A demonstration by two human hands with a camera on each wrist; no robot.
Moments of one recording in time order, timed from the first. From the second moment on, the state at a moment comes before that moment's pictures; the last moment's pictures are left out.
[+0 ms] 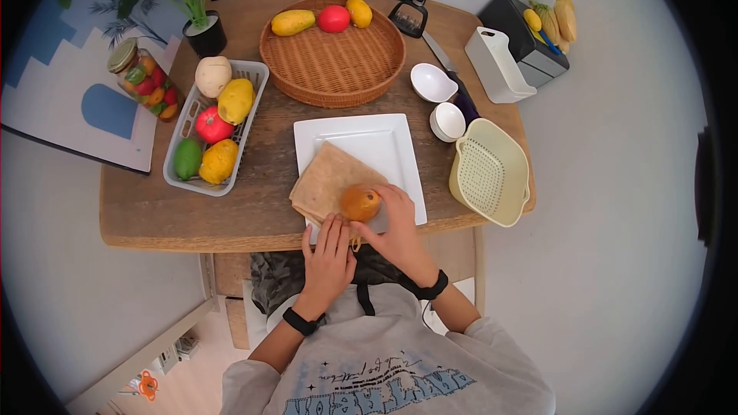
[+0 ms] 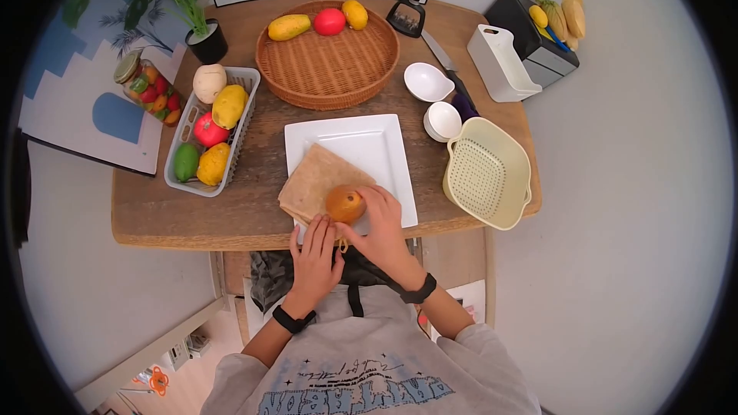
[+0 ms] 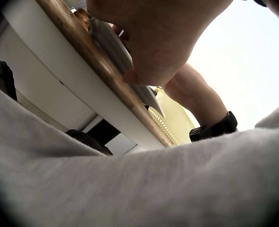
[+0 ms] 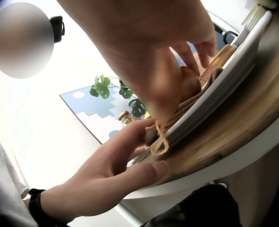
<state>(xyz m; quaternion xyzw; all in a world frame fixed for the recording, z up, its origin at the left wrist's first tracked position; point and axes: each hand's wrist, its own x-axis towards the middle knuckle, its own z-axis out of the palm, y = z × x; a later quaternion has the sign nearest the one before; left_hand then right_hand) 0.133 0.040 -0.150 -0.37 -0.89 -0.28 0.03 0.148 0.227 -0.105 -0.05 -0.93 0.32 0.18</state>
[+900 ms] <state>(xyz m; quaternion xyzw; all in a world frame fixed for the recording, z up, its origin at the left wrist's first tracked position) 0.132 0.041 -0.153 -0.37 -0.89 -0.28 0.04 0.112 0.232 -0.109 -0.05 -0.92 0.31 0.22</state>
